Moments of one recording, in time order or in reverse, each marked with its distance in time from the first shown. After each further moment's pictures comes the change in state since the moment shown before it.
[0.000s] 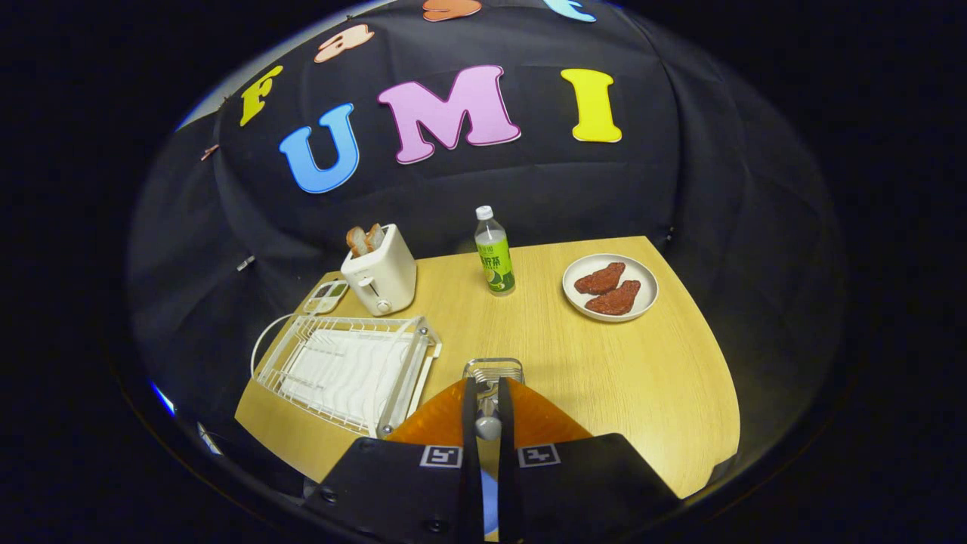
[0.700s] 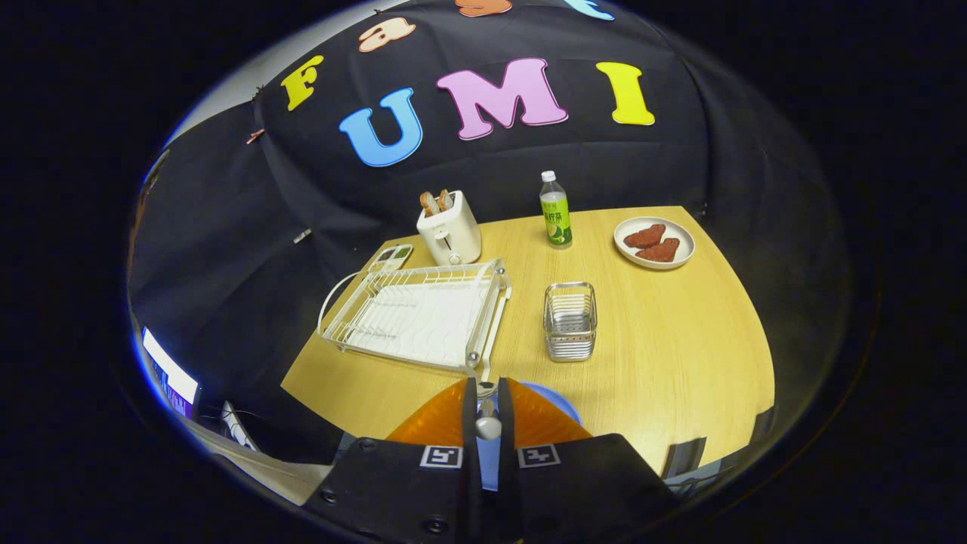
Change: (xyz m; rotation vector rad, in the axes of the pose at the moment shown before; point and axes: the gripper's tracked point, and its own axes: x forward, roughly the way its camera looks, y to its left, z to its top) arm -0.070 0.080 -0.105 0.001 0.125 0.138
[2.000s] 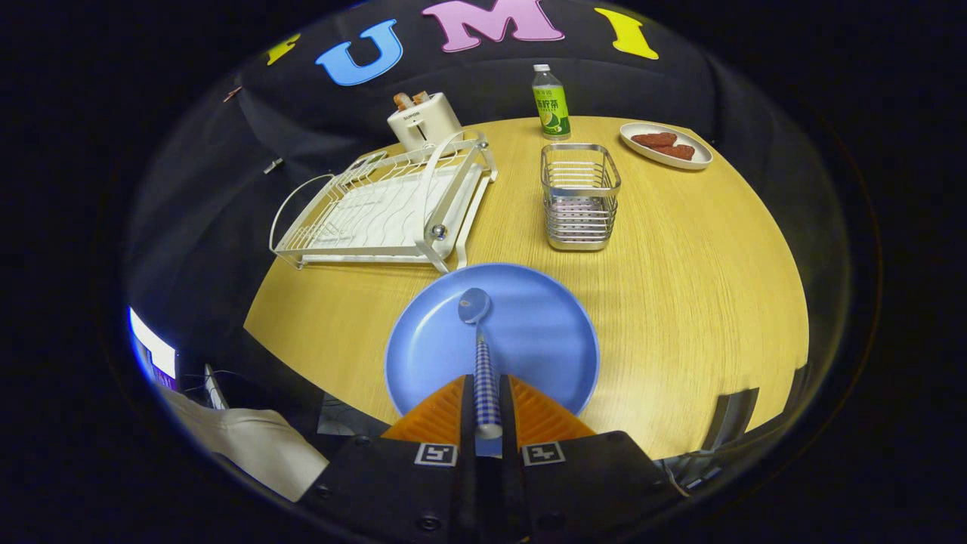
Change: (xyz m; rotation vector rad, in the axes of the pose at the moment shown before) arm 0.063 -0.030 -0.129 -0.009 0.286 -0.051
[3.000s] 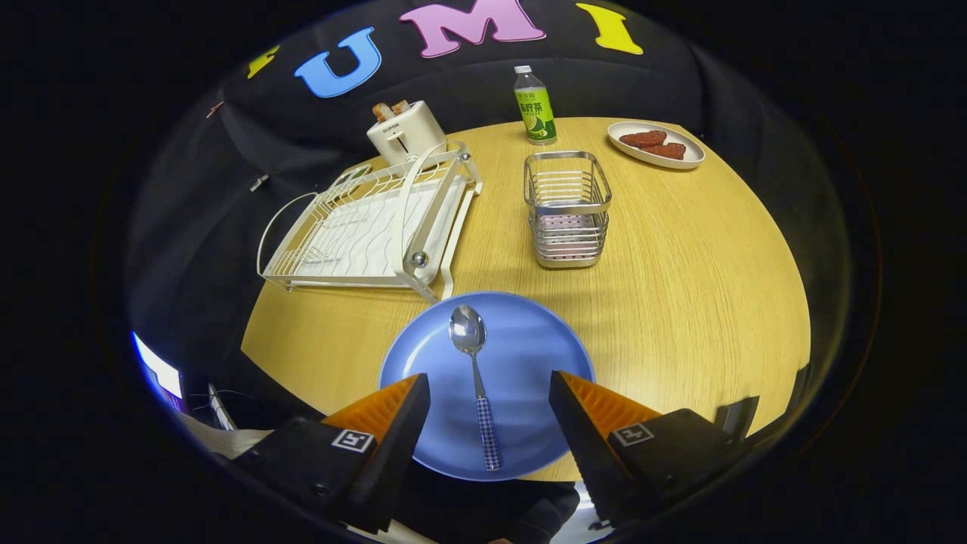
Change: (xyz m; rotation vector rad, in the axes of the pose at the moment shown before) arm 0.011 -0.005 0.028 0.071 -0.037 0.001
